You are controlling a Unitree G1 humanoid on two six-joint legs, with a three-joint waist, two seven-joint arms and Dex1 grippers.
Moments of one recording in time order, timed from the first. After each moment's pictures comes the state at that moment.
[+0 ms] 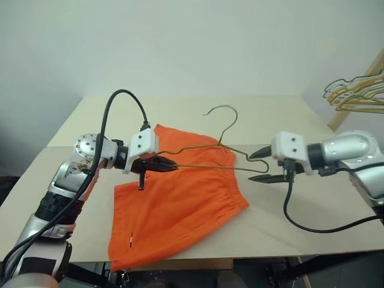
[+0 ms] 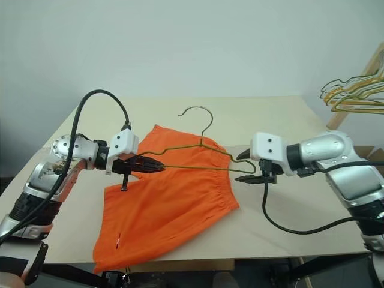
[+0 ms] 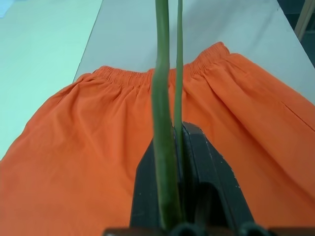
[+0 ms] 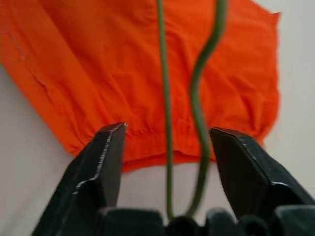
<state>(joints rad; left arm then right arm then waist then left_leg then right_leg) -0.60 0.75 -0.19 -0.04 -0.31 0.33 -1.28 -0.60 -1.06 0.30 -0.12 0.34 0.30 1.22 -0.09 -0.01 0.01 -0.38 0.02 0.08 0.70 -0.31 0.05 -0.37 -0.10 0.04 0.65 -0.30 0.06</state>
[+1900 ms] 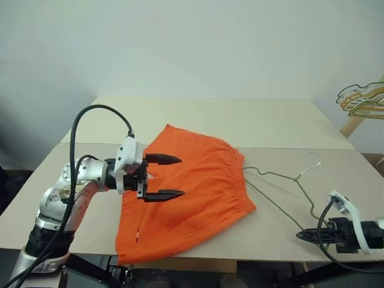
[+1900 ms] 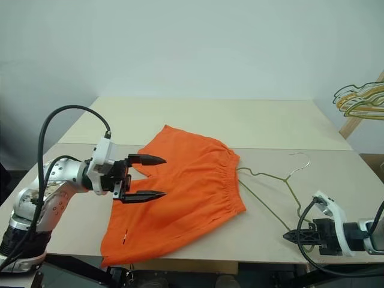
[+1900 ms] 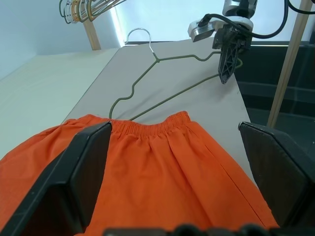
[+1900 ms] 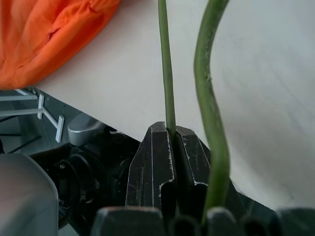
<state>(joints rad) -0.34 0.71 0.00 -0.31 -0.59 0.44 -1.21 0.06 -1.11 -0.32 -0.12 0.79 1.51 1.05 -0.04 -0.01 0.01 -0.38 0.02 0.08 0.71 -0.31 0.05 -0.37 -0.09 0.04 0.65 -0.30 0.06</state>
